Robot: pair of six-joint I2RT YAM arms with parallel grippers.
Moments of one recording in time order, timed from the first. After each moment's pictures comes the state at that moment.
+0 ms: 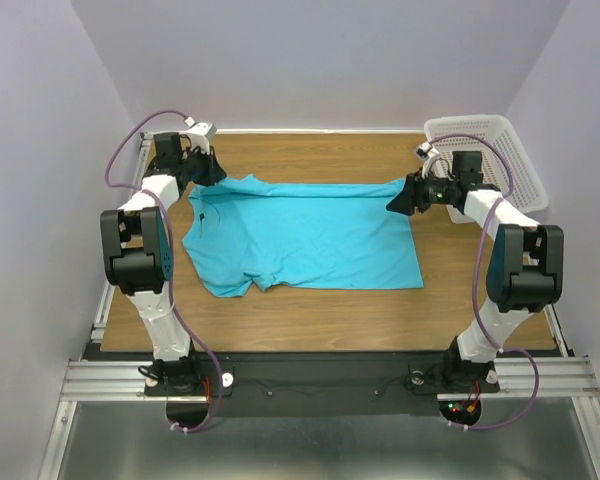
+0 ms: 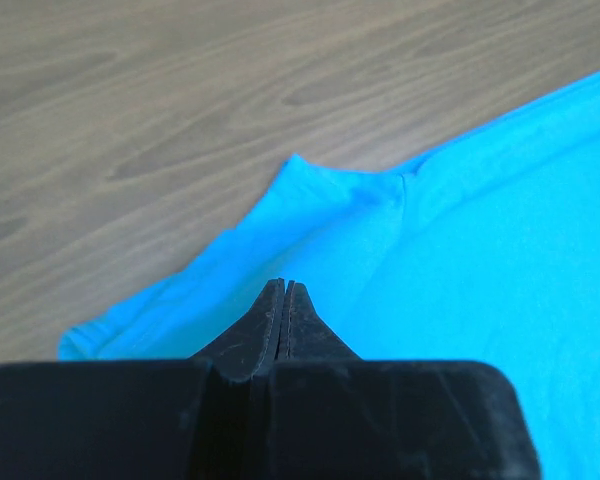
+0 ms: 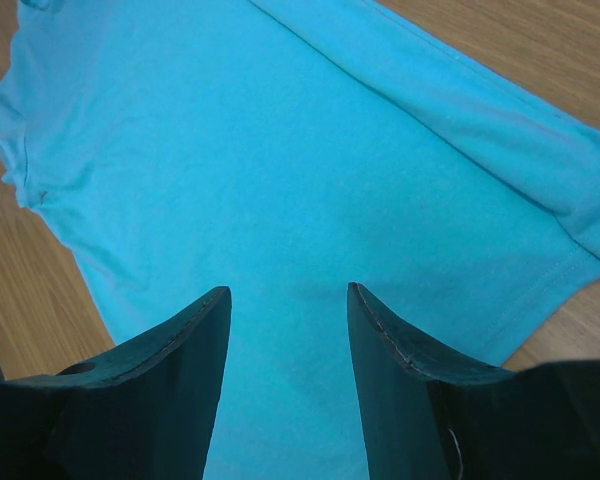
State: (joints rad) left arm 0.07 1.94 1.43 -0.08 0.59 0.11; right arm -0.06 1.76 1.20 -0.24 -0.95 -0.20
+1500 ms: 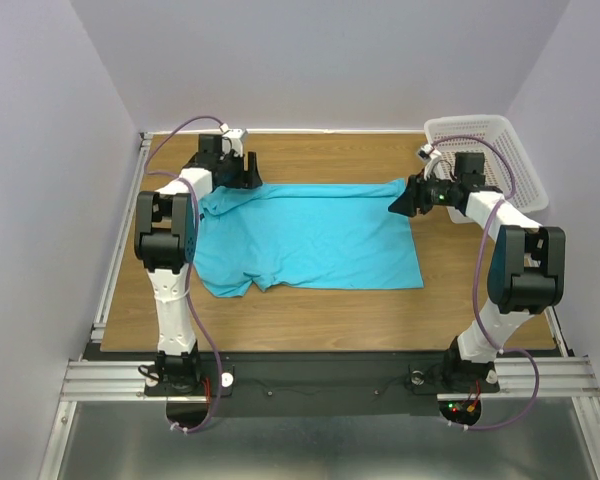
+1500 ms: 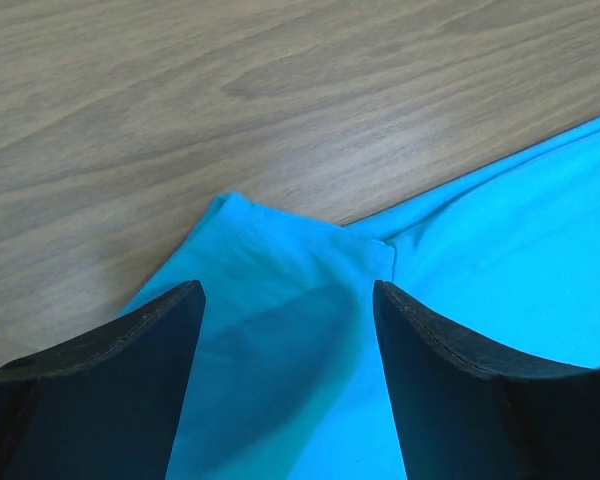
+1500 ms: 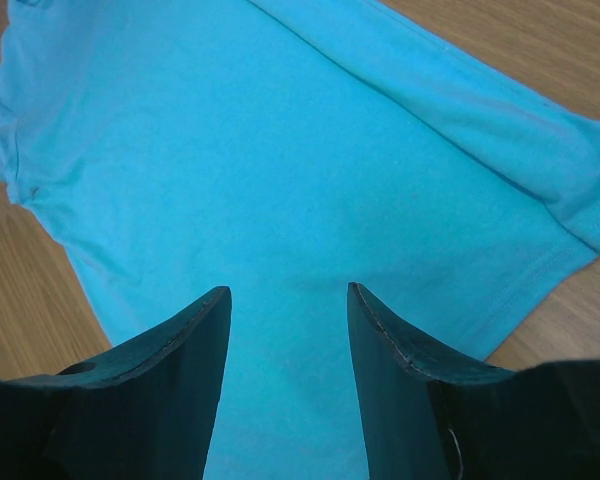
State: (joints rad) left arm -0.09 2.18 1.59 -0.13 0.42 -0.03; right arm -0.07 1.74 1.18 -0.24 -0.94 -0.22
